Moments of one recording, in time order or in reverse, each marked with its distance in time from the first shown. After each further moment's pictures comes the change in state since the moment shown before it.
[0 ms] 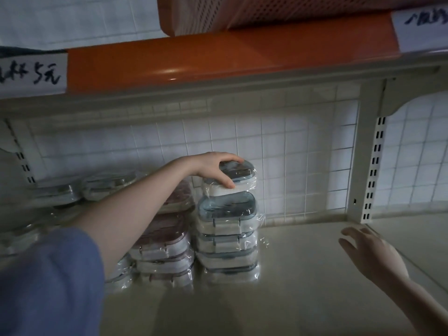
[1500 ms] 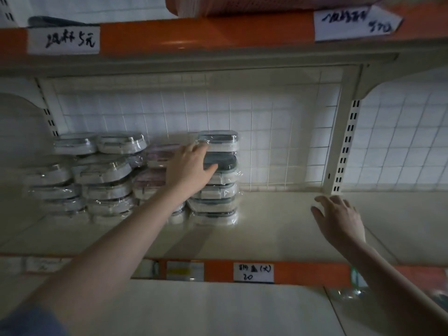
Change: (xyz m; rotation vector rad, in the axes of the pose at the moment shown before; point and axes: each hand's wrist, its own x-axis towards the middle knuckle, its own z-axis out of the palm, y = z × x) left_hand -0.124 0.082 0.098 0.301 0.662 -0.358; right_hand -0.045 0.013 -0.033 -0.035 0.067 -0.158
